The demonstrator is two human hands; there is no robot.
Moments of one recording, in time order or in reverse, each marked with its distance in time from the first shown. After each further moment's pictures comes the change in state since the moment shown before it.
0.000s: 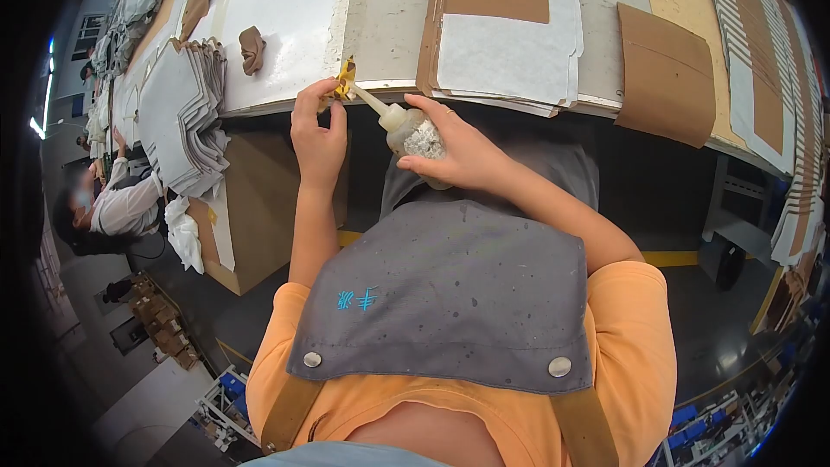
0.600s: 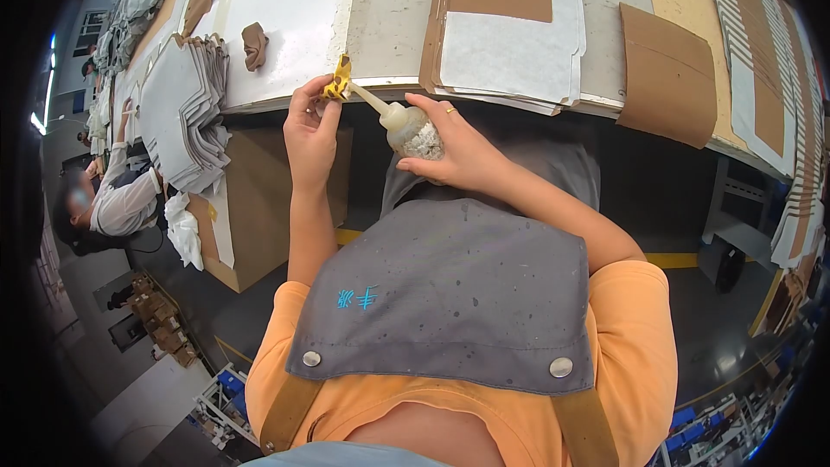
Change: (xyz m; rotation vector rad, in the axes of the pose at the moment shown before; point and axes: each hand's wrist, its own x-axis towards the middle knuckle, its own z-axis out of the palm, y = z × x) left_hand -0.002 0.003 -0.008 -0.620 -0.051 -0.314; right_hand -0.001 -0.004 0.006 -0.014 0.028 -0.049
